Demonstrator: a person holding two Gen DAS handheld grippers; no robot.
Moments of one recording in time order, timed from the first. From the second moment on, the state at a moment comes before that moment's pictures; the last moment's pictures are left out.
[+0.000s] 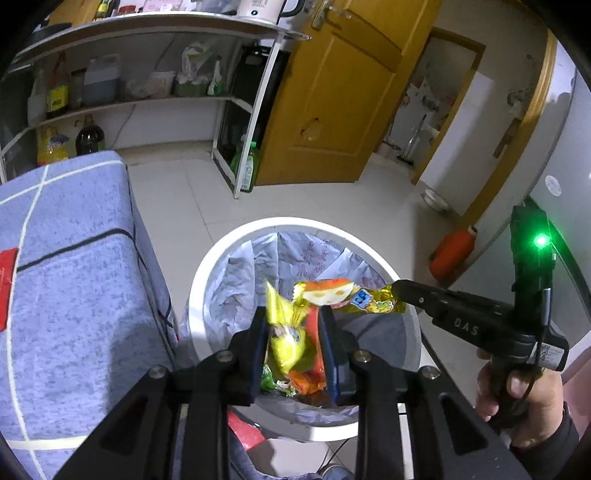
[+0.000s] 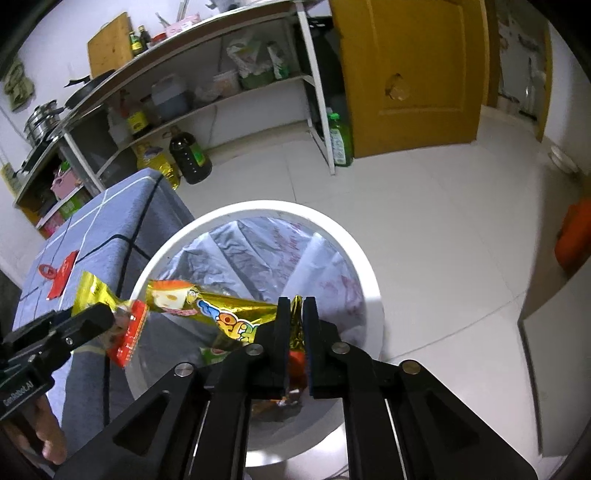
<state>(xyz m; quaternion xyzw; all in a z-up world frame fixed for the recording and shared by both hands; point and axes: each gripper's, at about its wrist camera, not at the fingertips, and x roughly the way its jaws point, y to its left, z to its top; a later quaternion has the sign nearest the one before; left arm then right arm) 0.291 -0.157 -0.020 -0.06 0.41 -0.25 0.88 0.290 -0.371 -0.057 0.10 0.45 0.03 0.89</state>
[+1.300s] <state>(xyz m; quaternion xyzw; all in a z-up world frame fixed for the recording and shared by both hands) 0.227 0.011 0.015 -0.09 0.34 -0.12 0.93 0.261 -0.223 0.016 0.06 0.36 0.21 0.91</state>
